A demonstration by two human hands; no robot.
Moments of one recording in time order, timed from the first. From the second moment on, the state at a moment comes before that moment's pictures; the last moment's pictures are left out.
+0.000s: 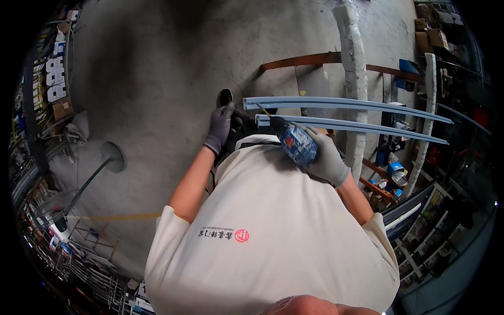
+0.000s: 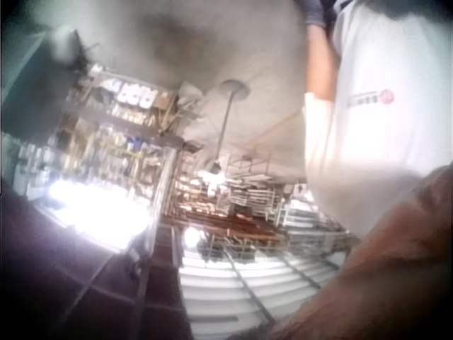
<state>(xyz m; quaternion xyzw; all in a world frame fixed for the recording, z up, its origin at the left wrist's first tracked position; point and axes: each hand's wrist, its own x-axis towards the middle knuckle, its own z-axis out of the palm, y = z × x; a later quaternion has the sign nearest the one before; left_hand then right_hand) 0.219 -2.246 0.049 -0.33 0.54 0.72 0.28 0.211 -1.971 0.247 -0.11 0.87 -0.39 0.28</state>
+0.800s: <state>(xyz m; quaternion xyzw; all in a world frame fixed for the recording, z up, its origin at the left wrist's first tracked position) 0.220 -2.250 -0.004 -0.29 0.43 0.81 0.29 0.161 -2.020 0.207 -0.10 0.87 -0.30 0.38</state>
